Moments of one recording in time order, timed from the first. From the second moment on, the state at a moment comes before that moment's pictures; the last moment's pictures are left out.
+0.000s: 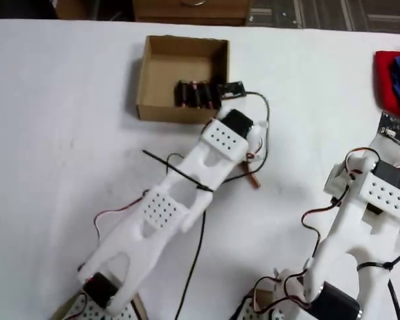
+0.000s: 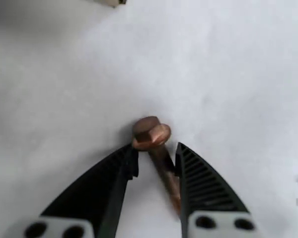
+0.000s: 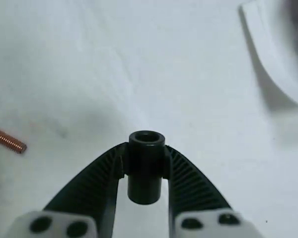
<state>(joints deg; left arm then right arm) 32.4 70.8 -77.1 93.0 50.4 28.0 -23.2 35.5 69.0 6.1</state>
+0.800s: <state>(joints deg) 19.3 63.6 -77.0 101.3 23.2 26.5 -23.2 35.5 67.4 6.1</state>
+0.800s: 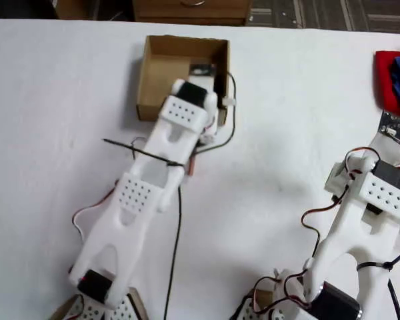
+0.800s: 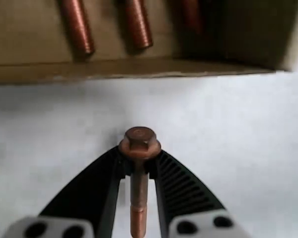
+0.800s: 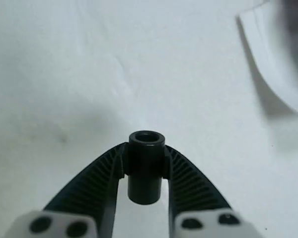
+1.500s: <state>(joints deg) 19.6 3.7 -23.7 92.4 22.7 0.9 -59.6 68.1 43.9 5.1</state>
